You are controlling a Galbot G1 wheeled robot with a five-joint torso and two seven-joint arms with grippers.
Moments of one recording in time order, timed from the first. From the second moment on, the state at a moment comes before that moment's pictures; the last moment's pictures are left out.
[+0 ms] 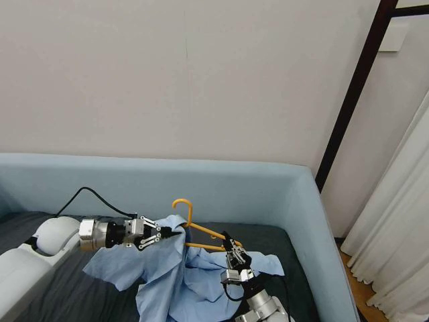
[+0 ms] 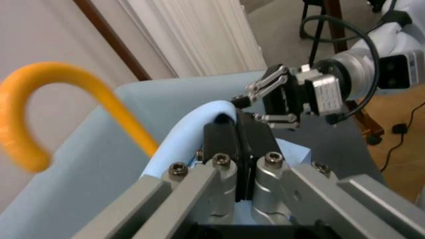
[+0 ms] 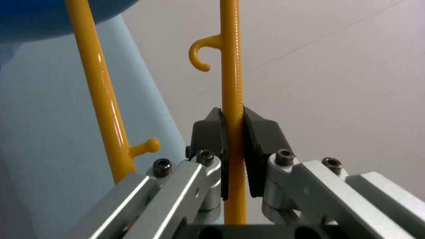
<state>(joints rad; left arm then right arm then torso) 0.76 -0.61 -0.12 -1.66 -0.56 -0.36 1.03 -1.00 1.18 -0.18 1.48 -0.93 0.12 0.65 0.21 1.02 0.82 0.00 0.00</state>
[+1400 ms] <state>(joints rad) 0.91 -0.33 -0.40 -1.71 -0.76 -0.39 0.96 -1.00 1.17 -0.07 1.50 -0.86 0.20 0.67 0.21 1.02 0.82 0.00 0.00</state>
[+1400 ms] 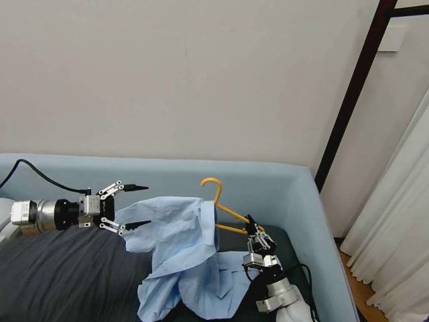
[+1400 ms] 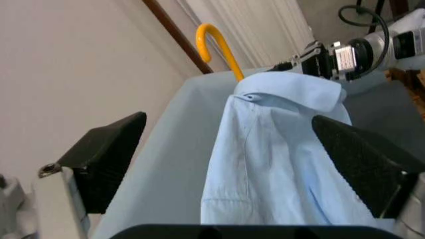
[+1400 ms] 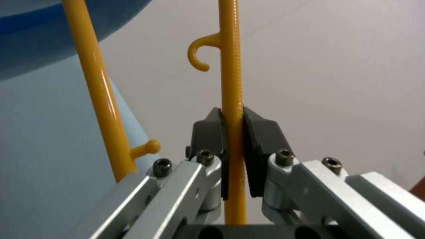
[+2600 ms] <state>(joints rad) 0.69 -0.37 -0.04 -1.62 -0.79 -0.20 0.94 -1.00 1.20 -0.09 1.52 -1.02 0.21 0.67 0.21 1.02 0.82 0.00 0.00</state>
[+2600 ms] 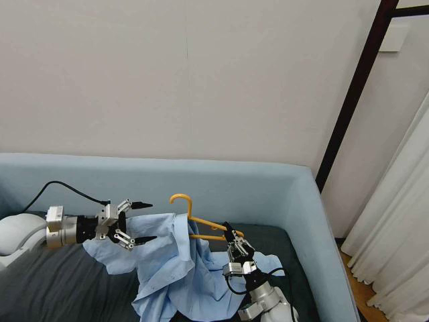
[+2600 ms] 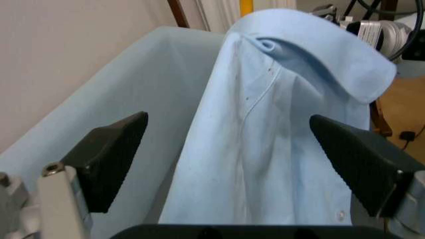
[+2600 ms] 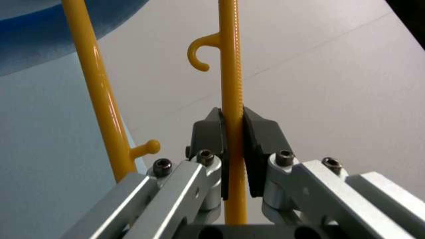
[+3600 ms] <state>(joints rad) 0.56 -0.42 0.05 -1.52 -0.76 -0.17 1.10 -0.99 1.22 -0.05 1.51 -1.09 0.26 0.71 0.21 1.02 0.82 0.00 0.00</state>
